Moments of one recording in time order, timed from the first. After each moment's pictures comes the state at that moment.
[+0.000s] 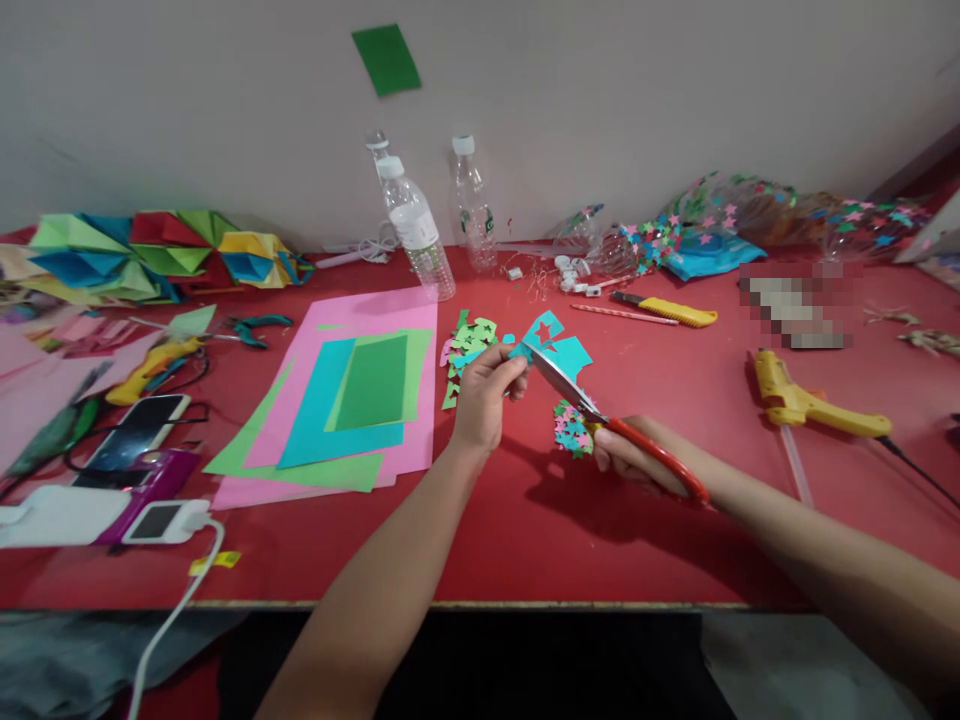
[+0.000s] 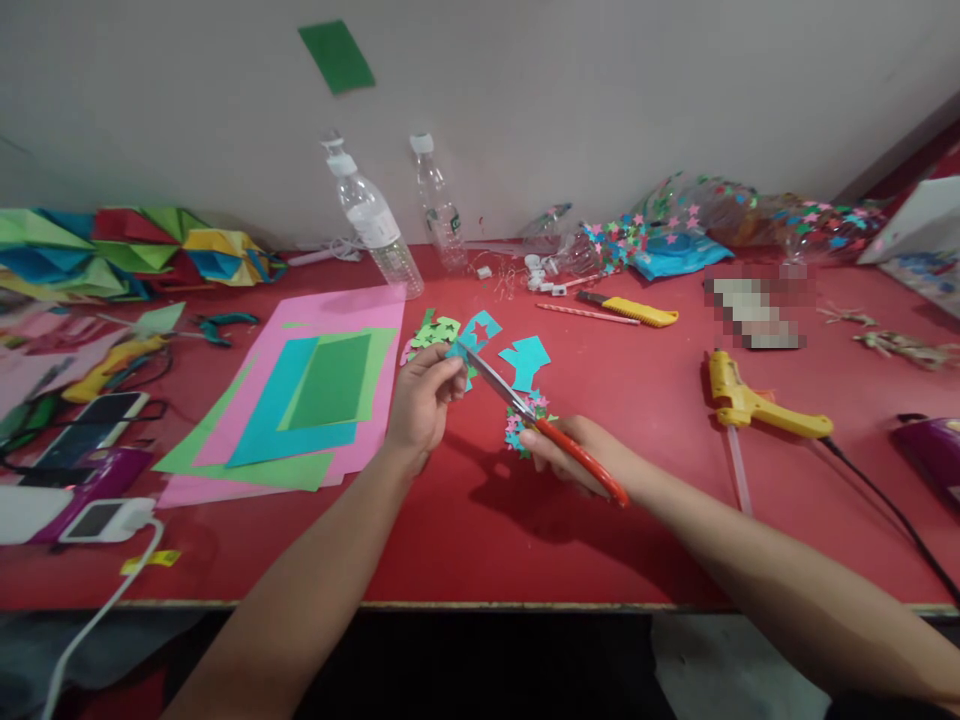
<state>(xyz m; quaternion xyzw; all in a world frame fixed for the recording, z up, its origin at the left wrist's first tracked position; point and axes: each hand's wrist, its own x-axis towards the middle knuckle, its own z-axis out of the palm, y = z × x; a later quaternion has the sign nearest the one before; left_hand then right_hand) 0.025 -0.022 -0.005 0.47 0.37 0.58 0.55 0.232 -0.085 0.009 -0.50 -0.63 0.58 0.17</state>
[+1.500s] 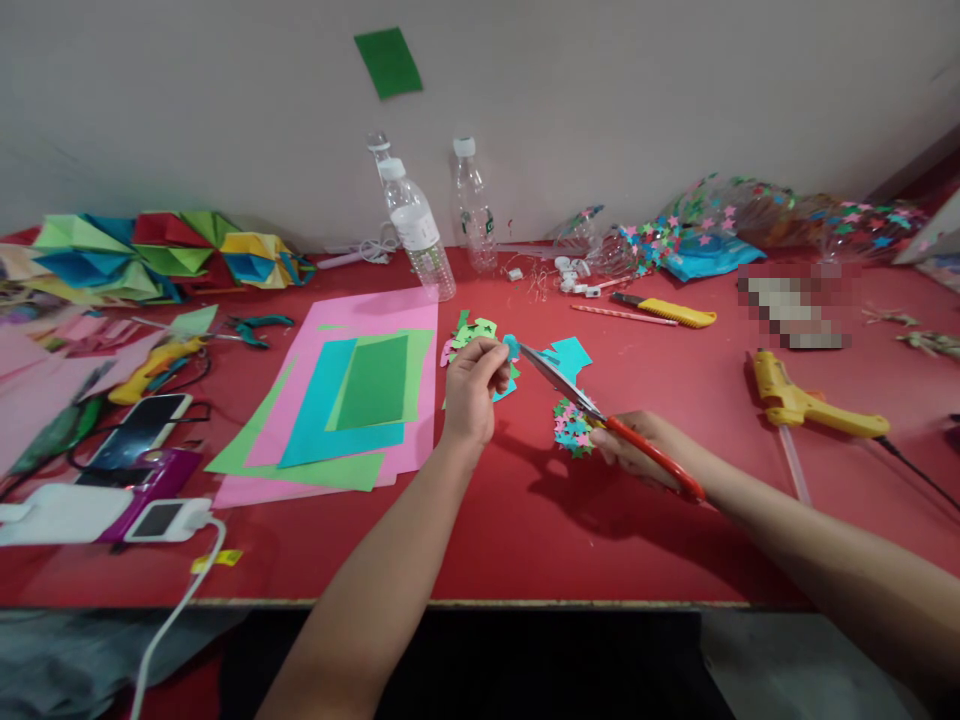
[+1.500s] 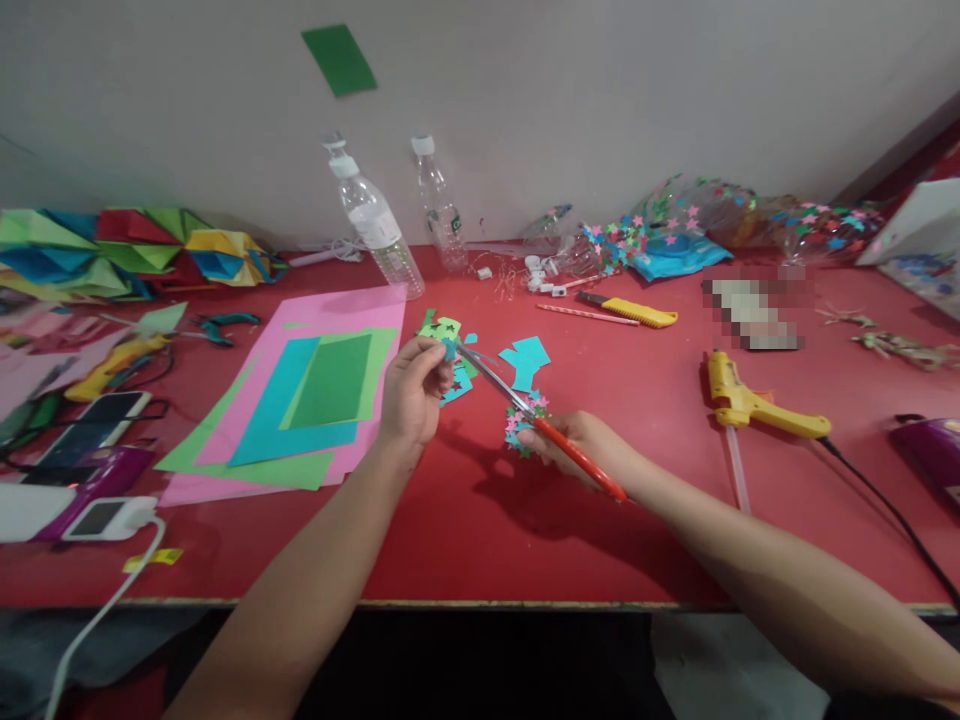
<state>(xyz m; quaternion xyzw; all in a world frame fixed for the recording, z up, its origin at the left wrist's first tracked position) 0.020 -0.014 -0.004 0.42 0.39 0.62 0.53 0.230 -0.083 0.008 -0.56 -0.58 0.57 0.17</state>
